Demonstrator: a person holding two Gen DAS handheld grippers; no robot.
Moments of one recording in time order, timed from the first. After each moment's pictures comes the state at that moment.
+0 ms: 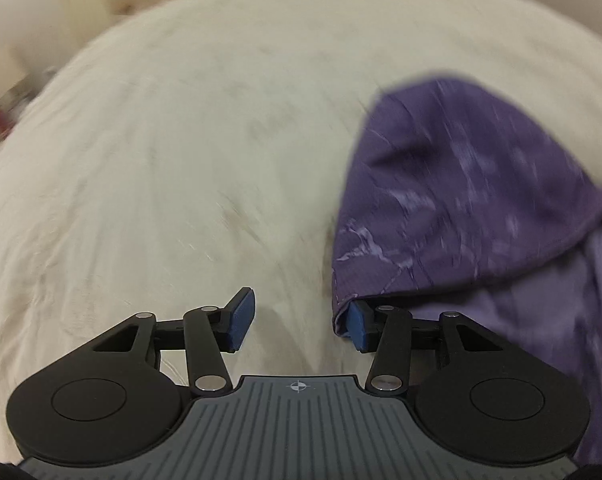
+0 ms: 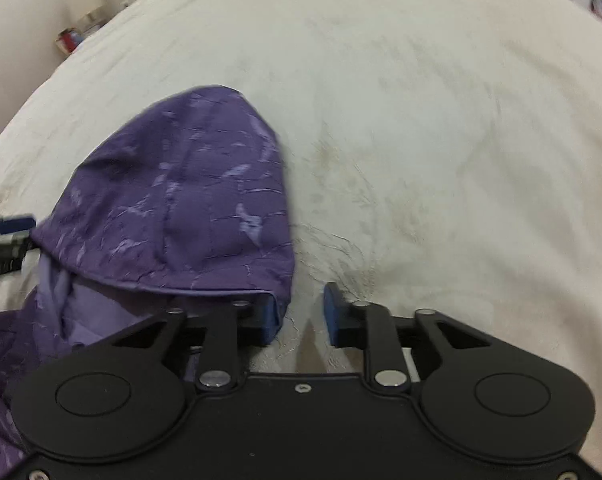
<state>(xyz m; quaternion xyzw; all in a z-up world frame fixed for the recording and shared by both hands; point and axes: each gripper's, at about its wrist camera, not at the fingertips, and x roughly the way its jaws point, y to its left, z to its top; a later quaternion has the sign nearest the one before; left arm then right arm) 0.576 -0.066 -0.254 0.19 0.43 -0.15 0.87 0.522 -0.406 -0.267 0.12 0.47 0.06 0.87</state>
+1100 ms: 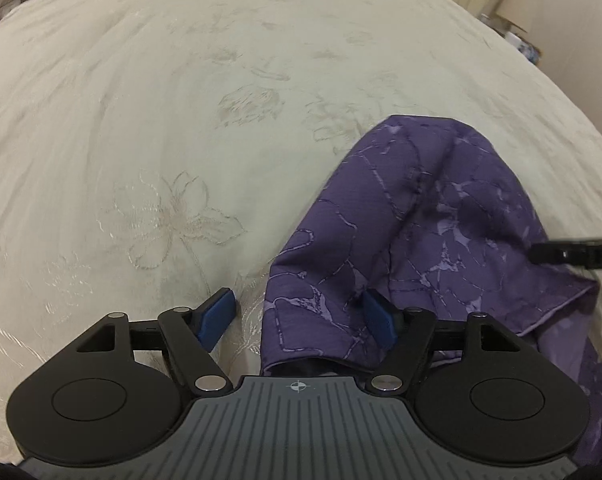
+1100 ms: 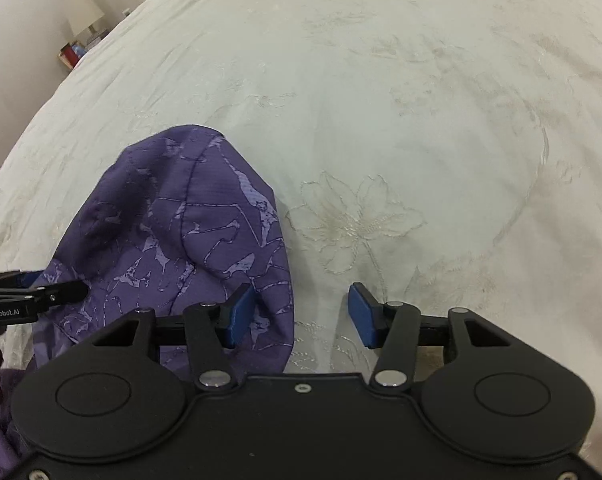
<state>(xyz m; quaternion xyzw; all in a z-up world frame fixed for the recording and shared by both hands) 0.619 -0.074 -0.253 0.01 0.47 -0.17 0.87 0.588 -0.418 -0.269 0.14 0.47 0.09 0.87</state>
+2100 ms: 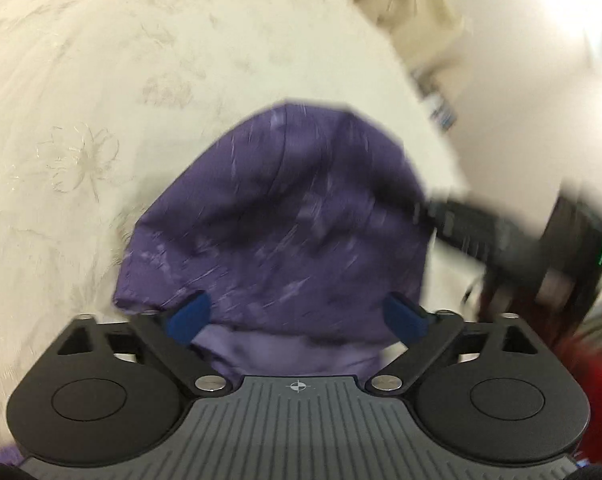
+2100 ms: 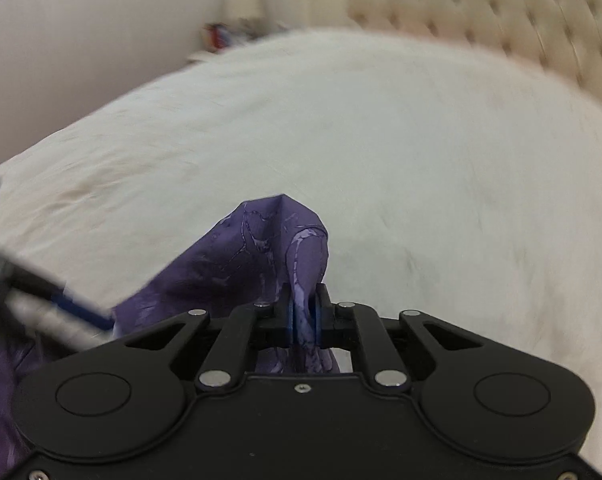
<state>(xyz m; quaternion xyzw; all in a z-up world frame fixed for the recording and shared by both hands) 0.568 -0.021 -0.190 -0.26 0.48 -0.30 0.79 0.571 -0.352 -0.156 -0.05 0.33 0.25 0.91</state>
